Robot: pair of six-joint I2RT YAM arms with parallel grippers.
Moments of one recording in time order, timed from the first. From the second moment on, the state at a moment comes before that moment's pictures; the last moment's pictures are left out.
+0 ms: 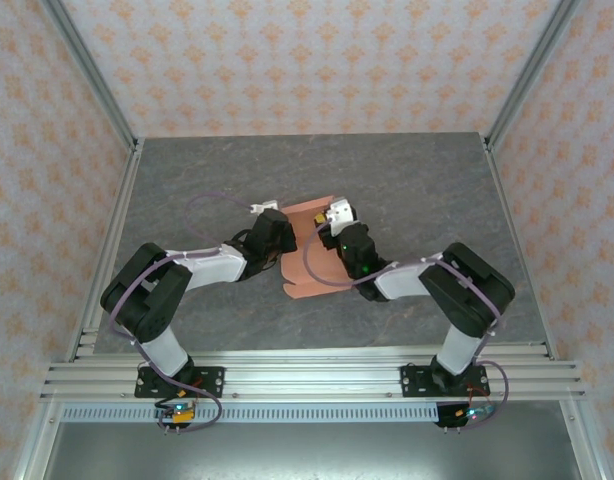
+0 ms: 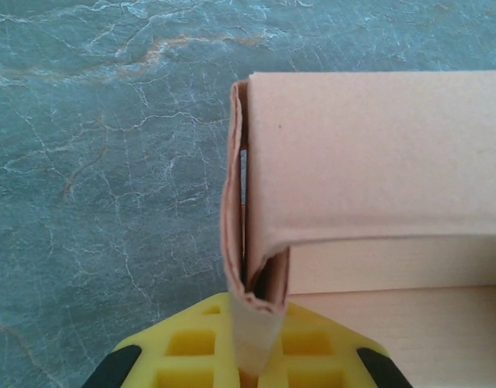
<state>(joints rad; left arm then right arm) -0.57 1.68 0.83 0.14 -0.18 -0.72 0.73 1.71 0.65 0.87 0.38 -0.07</state>
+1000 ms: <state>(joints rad) -0.57 1.64 0.83 0.12 -0.18 -0.69 0.50 1.48 0.58 0.64 -0.22 -0.14</state>
